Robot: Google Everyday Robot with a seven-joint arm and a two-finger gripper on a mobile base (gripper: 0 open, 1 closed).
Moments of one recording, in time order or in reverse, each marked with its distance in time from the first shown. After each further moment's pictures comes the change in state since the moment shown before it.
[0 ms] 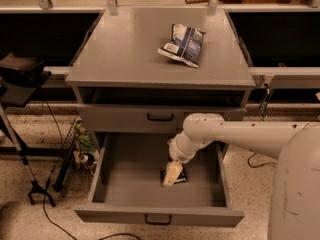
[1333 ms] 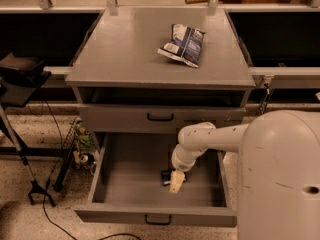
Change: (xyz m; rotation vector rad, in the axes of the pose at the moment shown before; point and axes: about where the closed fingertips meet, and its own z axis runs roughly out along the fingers) arm 0.054 -0.004 0.056 -0.004 0.154 0.021
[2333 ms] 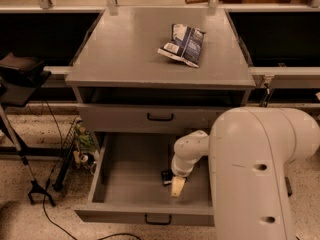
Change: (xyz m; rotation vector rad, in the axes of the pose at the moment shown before) arm 0.026 -0.013 0.061 0.032 0.085 -0.014
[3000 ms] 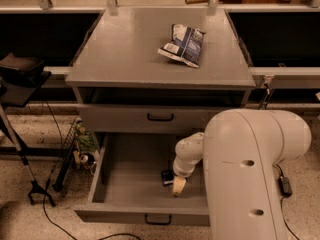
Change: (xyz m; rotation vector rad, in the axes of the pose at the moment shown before) arm 0.016 -0.010 0.023 0.005 0.023 0.025
